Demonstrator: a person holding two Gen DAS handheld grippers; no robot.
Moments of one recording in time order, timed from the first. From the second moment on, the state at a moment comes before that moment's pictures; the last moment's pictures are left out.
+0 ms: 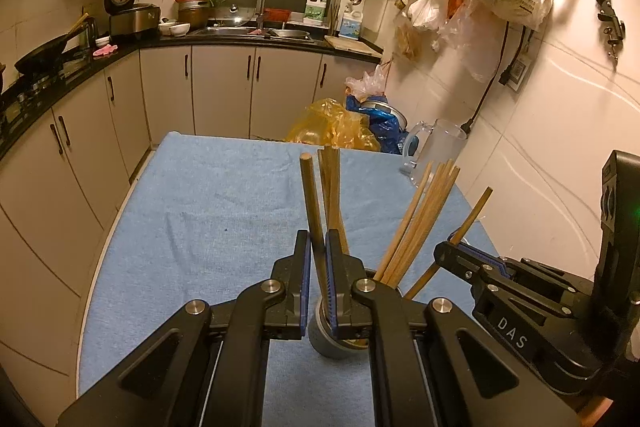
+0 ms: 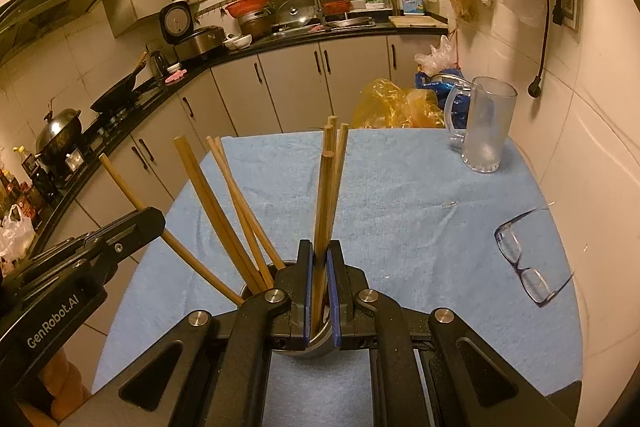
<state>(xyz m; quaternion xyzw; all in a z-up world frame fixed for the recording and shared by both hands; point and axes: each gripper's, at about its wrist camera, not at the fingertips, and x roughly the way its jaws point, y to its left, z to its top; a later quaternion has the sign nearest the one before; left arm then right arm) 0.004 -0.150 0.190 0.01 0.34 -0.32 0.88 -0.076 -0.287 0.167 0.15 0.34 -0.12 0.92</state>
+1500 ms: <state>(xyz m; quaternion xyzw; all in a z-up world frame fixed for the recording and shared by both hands) -0.061 -0.059 0.230 0.04 0.31 -0.26 0.91 -0.187 -0.272 0.223 0.14 0.33 -0.19 0.92</state>
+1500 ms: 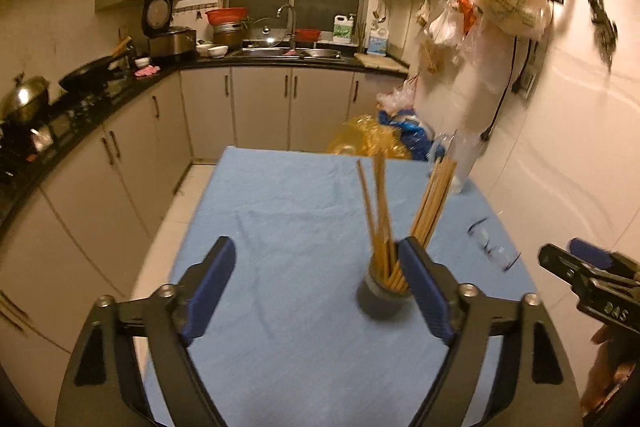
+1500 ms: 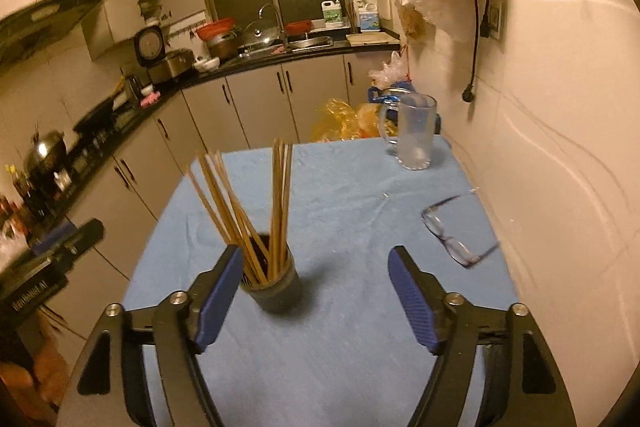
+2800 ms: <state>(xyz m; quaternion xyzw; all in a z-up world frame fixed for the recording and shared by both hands) -0.137 -0.023 0.208 0.15 0.35 -0.21 0.90 -0.239 -0.192 0.203 0.04 0.38 -0.21 0.90</state>
